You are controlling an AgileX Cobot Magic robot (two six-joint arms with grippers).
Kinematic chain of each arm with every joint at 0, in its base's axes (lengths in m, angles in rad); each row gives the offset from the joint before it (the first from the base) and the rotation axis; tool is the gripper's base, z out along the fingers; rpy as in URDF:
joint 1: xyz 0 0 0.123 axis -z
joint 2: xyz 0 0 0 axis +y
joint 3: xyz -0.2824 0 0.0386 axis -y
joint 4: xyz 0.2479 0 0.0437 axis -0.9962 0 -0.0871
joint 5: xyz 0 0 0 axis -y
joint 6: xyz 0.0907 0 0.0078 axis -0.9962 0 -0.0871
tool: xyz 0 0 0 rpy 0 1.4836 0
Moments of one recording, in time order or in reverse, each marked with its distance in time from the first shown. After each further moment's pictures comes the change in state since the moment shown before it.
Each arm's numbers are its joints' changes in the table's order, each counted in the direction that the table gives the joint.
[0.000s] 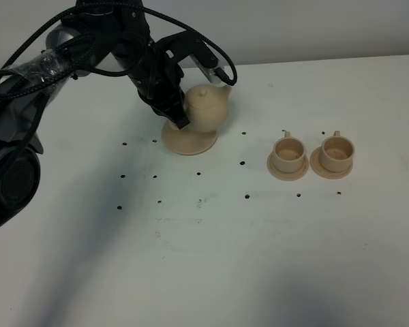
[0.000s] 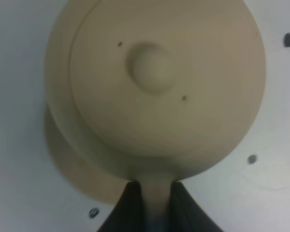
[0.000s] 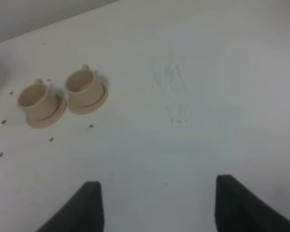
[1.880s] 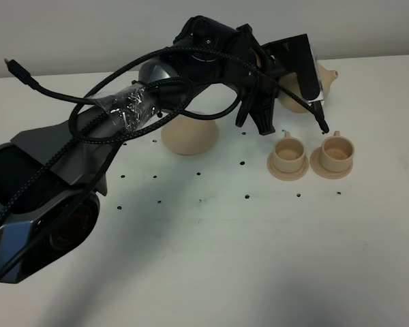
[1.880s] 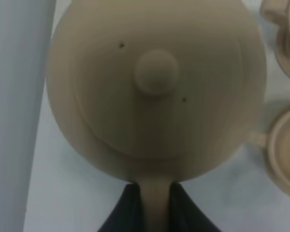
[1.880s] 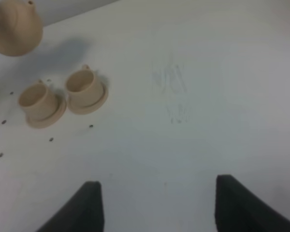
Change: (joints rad) left arm 0.289 0.023 0.000 -0.204 0.464 -0.065; right arm 0.000 0.000 0.000 -0.001 0.000 0.000
